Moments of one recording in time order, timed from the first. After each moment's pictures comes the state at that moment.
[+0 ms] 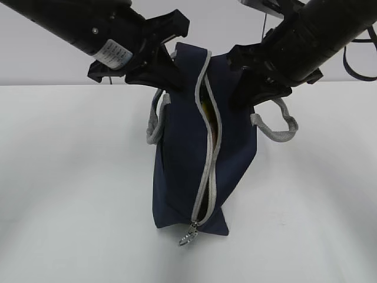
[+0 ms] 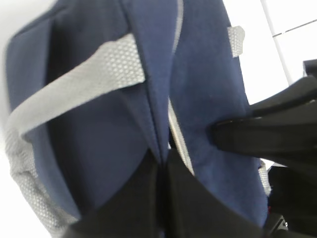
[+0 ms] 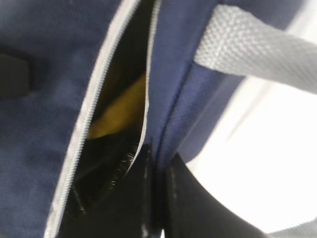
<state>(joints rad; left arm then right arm) -0.49 1.68 -1.44 -0.64 0.82 0.13 0.29 1.65 -1.39 0.49 1.00 -0.33</state>
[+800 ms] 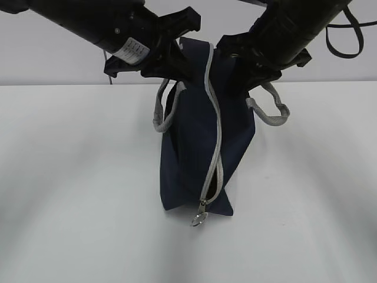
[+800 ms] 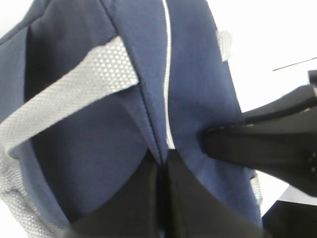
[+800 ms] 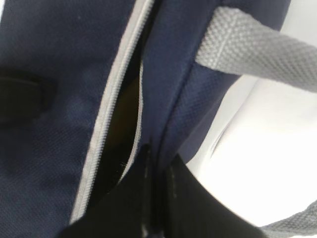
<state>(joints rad) -0.49 1.77 -1.50 -0.67 0.73 0.13 0.29 1.79 -1.60 0.37 1.06 -0.25</state>
